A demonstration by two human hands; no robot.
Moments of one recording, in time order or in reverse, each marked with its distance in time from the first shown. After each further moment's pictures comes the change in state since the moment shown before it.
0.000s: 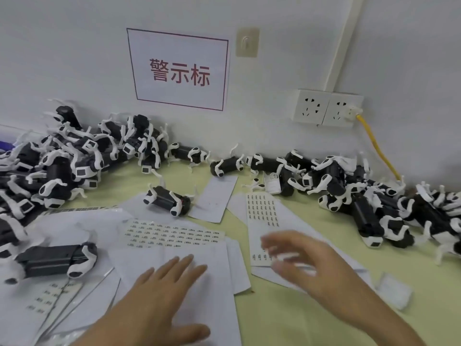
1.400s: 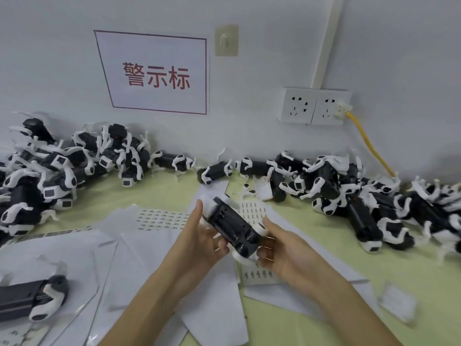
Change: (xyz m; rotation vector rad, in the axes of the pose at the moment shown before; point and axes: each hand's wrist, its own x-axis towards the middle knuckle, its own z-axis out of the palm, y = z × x) left_hand 0.136 0.018 -0.025 -1.937 0.014 0.426; right_hand 0.077 0.032 0.014 1.042 0.164 0.532
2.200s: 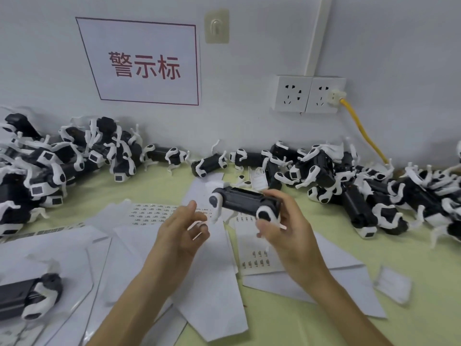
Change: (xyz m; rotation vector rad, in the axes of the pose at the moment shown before) left_hand -0.017 0.004 0.000 -0.003 0.313 0.225; right_hand -0.009 0.015 -0.010 -0.668 0.064 -0.808
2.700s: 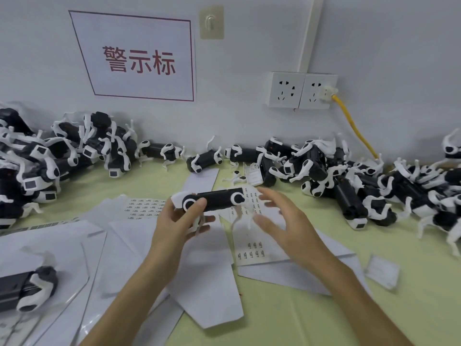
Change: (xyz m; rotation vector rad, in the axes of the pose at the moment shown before) left_hand 0.001 -0.006 0.000 0.399 0.110 0.123; right_hand 0.004 0.005 -0.024 -0.470 -0.152 0.134
